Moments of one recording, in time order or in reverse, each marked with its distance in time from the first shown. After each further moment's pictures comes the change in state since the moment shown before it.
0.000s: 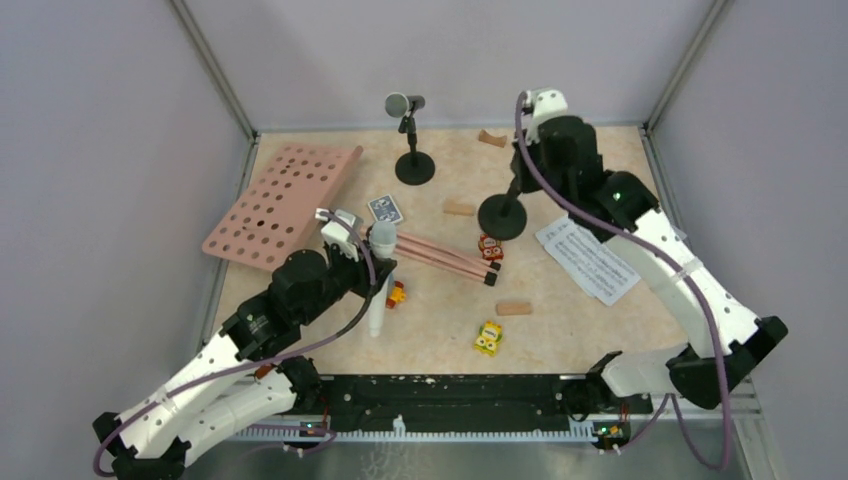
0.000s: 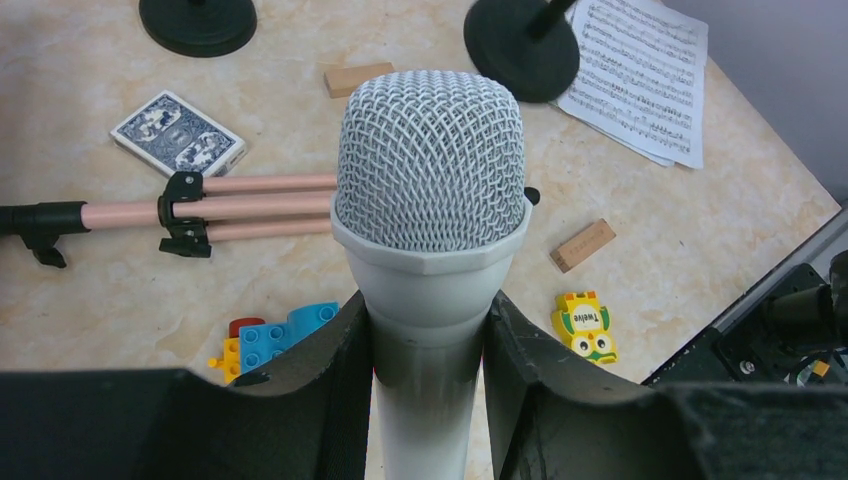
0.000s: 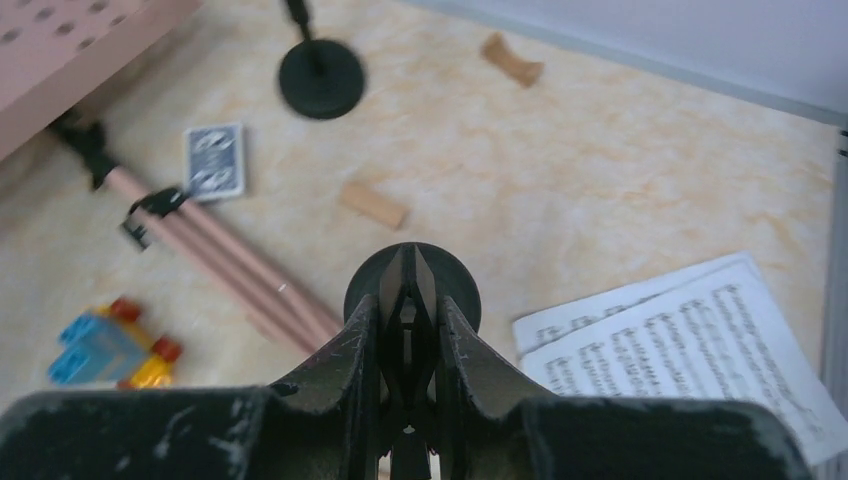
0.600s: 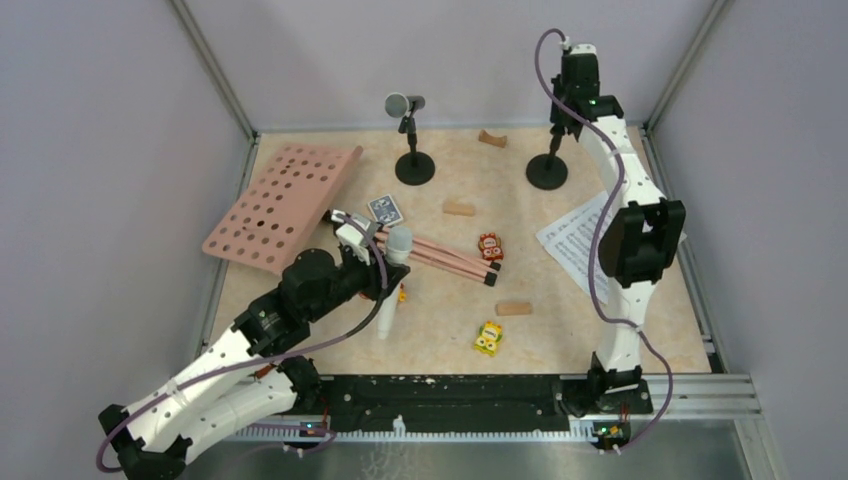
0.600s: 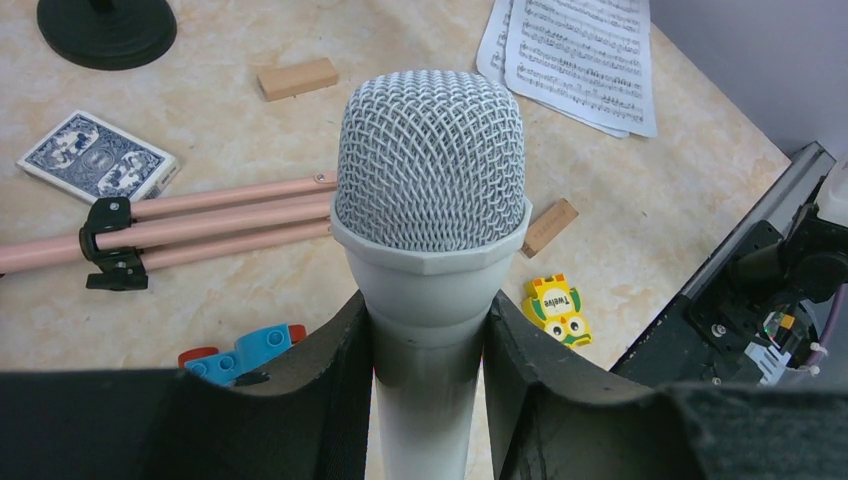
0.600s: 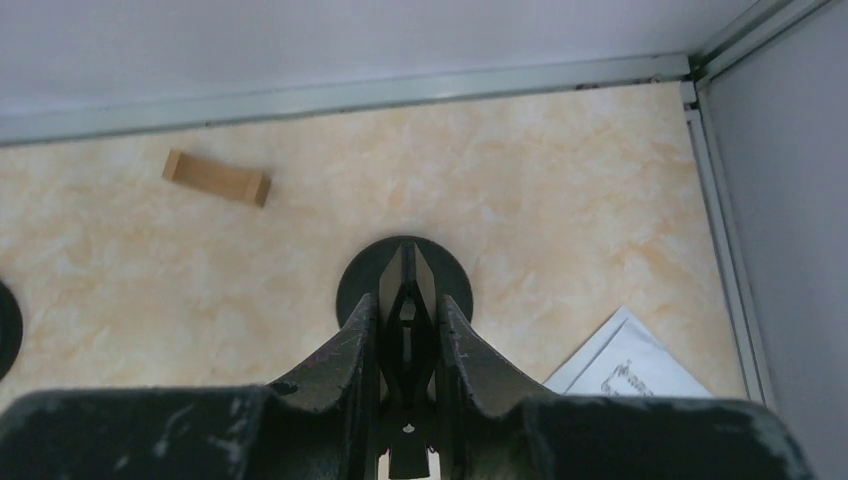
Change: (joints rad) left arm 0.000 0.023 -0.053 0.101 0.130 0.030; right arm -0.556 0.758 0.522 0.101 -0.050 -0.036
